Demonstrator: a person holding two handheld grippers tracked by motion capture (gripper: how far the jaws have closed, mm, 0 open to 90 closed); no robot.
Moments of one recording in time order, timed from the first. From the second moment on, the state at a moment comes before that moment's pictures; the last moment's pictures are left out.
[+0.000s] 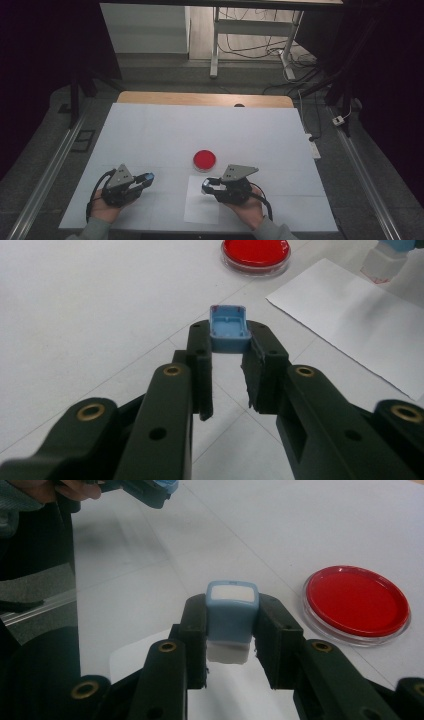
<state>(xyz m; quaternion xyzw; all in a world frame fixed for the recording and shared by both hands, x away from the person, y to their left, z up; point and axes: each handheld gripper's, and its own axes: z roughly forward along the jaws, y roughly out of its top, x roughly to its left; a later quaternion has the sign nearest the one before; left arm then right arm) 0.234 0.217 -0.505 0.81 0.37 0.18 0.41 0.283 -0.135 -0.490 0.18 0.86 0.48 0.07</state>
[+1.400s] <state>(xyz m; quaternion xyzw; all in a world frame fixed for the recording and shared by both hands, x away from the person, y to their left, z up) 0.234 0.217 -0.506 0.81 0.37 0.18 0.41 0.284 -0.125 -0.513 0.18 0.88 0.44 0.07</state>
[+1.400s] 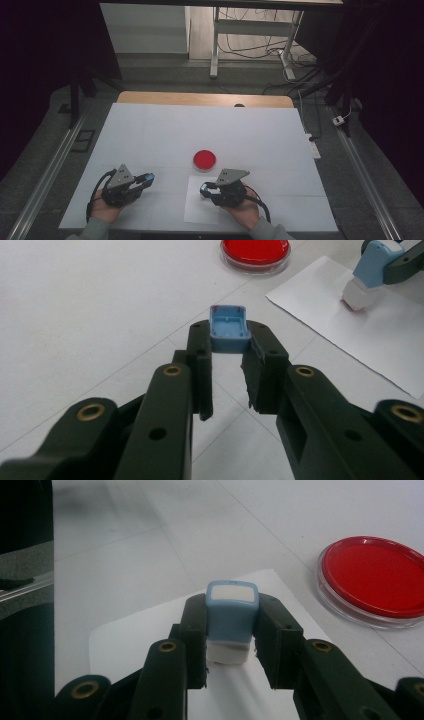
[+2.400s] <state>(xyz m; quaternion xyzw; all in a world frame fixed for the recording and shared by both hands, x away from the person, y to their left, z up) 0.234 0.216 -0.506 0.81 0.37 0.18 0.41 0.284 -0.123 -0.516 0.17 0.89 0.42 0.07</state>
